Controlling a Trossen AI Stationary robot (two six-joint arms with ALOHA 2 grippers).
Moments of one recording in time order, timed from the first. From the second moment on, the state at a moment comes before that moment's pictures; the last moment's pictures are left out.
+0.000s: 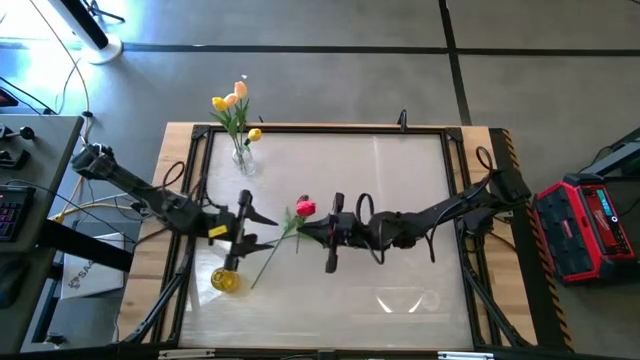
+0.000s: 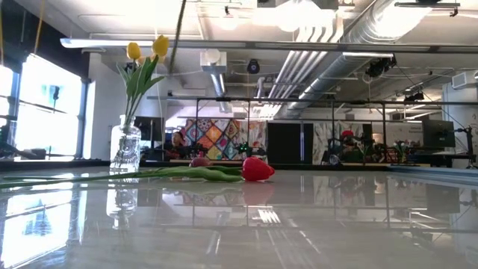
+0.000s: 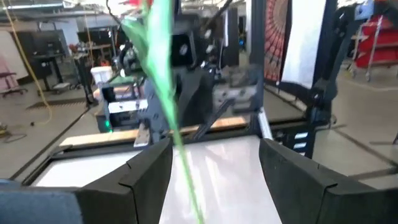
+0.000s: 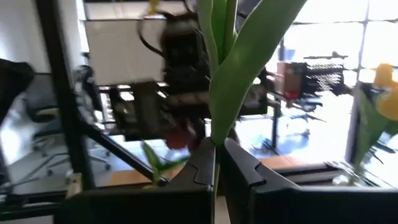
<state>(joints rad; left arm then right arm) -0.50 0.93 0.63 0.29 -0.39 0.08 0.32 1.72 1.10 0.76 0.40 -0.01</state>
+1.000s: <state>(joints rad) -0.65 0.63 0.72 -0.03 -0.55 0.15 0.32 1.72 1.10 0.78 0.34 -0.02</state>
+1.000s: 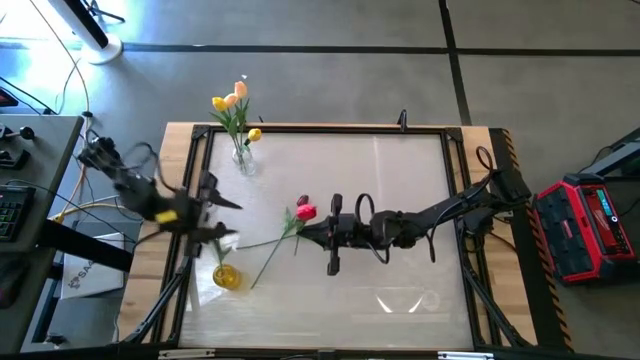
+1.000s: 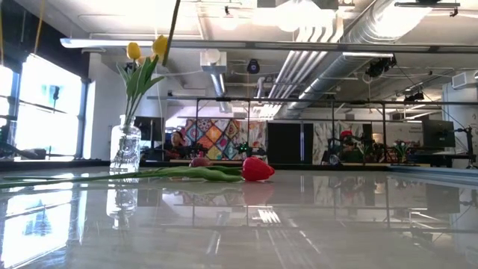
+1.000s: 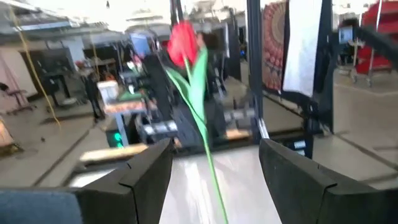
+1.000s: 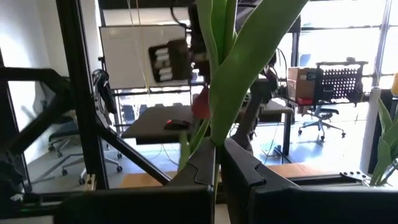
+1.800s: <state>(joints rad) -0.52 0.96 0.96 0.02 -0.62 0.27 0.20 1.71 1.26 0.84 0.06 -0.06</state>
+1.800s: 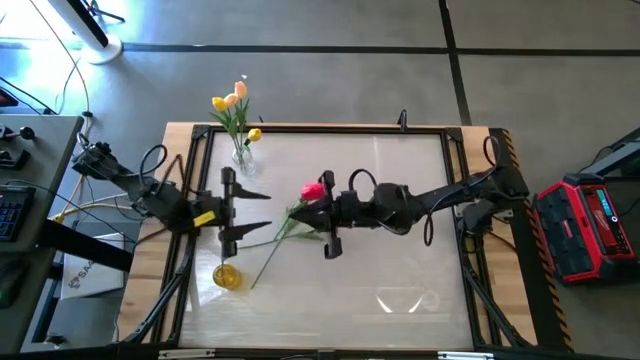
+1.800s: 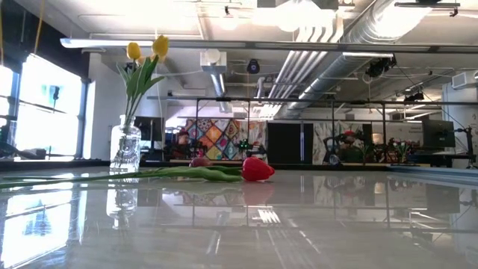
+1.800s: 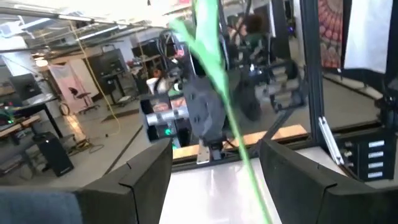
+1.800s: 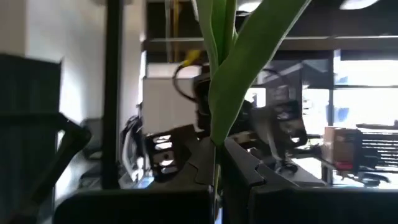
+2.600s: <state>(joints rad) -0.36 1.09 1.02 -0.02 -0.30 0.08 0.21 1.72 1.37 0.62 -0.02 -0.09</state>
